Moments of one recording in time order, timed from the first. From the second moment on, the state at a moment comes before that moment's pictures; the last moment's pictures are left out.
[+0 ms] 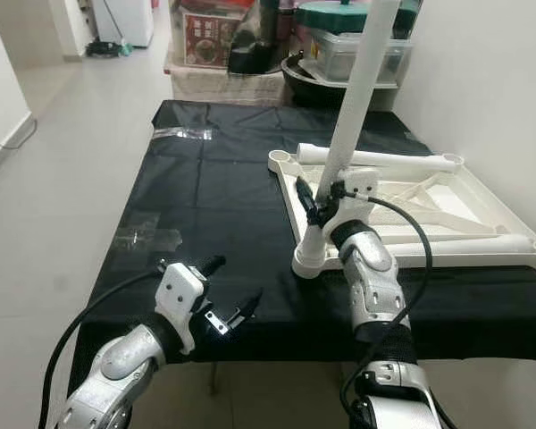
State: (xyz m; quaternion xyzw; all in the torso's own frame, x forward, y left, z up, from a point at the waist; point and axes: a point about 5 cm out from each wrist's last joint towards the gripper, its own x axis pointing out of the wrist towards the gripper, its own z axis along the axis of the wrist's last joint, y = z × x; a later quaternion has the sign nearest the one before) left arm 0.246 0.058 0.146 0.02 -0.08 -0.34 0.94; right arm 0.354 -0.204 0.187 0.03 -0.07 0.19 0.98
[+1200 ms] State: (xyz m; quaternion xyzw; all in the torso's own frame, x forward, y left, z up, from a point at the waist) left arm 0.245 0.060 0.143 0.02 -0.08 -0.33 0.94; right arm 0.359 -0.162 0.165 0.06 -0.01 -0.02 1.00
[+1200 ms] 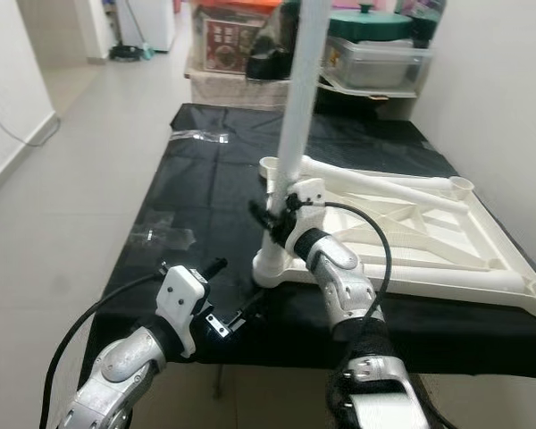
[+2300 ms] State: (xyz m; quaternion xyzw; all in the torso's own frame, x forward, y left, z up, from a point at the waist) left arm 0.246 0.061 0.143 0.03 -0.08 -0.33 0.94; right arm 0.350 -0.192 0.176 0.08 -0.06 0.20 0.97
